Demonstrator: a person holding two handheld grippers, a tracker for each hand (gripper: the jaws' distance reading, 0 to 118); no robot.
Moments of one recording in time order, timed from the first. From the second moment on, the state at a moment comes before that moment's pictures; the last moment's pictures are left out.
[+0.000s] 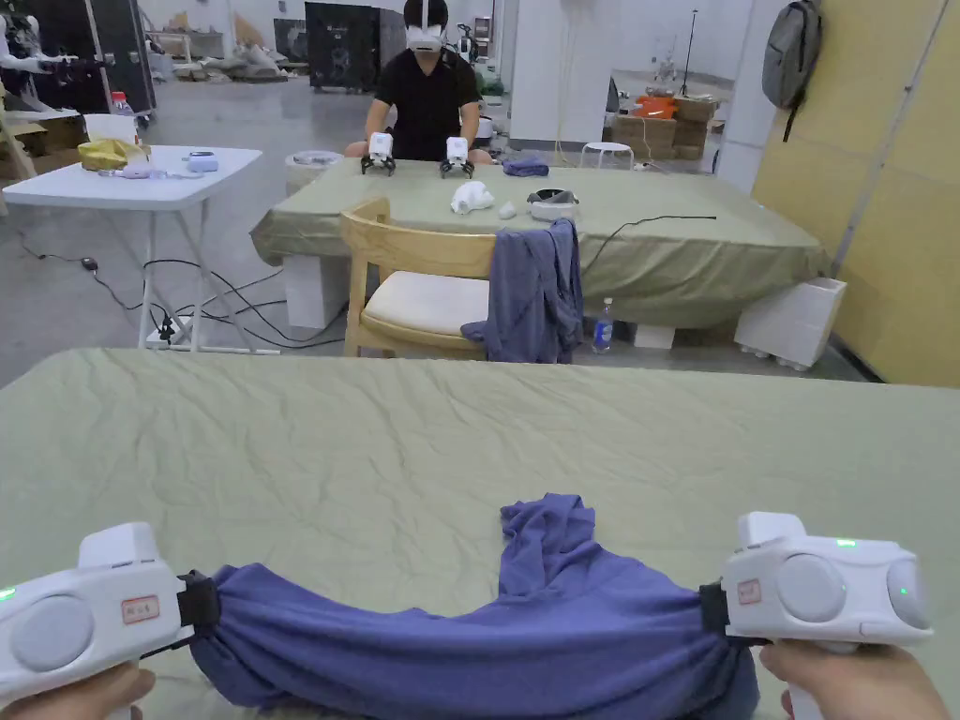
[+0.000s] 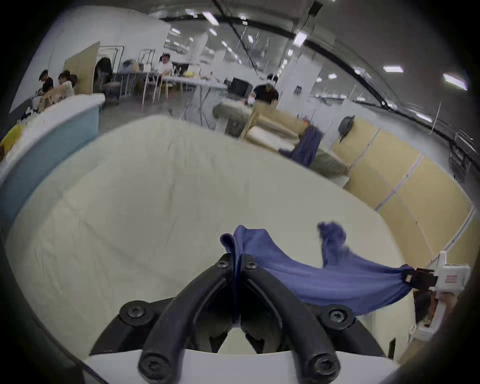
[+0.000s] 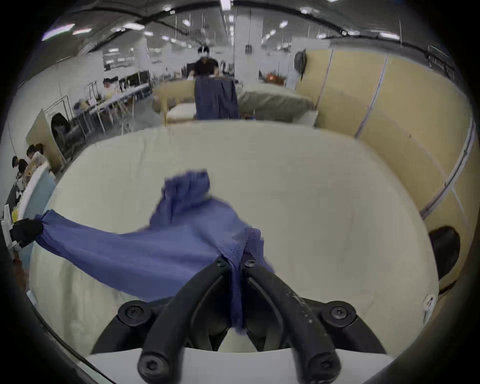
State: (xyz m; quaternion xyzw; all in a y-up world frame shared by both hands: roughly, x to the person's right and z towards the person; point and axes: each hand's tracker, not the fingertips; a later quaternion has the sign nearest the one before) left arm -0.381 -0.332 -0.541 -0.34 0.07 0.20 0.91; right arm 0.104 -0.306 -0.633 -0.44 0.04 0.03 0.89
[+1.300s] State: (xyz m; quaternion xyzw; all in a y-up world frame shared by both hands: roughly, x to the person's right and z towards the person) left arm -0.325 -0.312 -0.195 -0.37 0.04 0.20 0.91; right arm 0.203 -0.290 -0.312 -0.38 0.06 -0.01 0.92
